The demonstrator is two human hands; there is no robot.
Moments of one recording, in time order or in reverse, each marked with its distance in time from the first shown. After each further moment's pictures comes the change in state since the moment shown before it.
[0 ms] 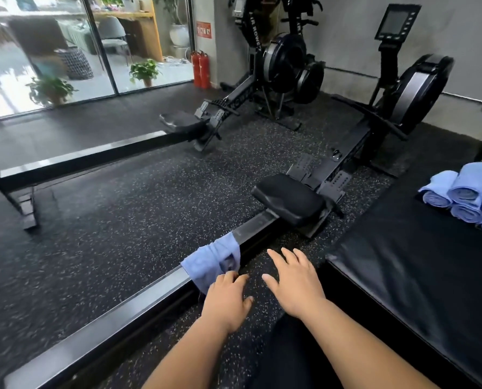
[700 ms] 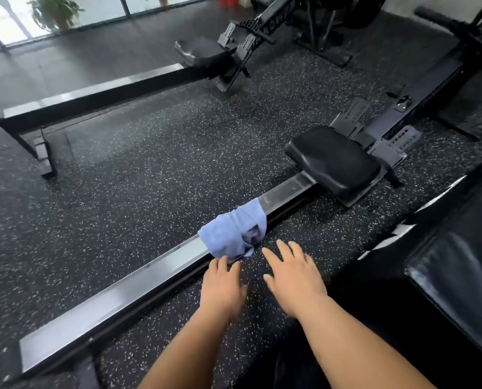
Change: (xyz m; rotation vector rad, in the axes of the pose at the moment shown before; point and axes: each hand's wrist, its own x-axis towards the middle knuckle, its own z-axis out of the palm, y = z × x) left_hand 0.050 -0.086 0.063 0.092 -0.129 -0.230; right_hand 0.082 -0.040 0.083 -0.170 -0.254 -0.180
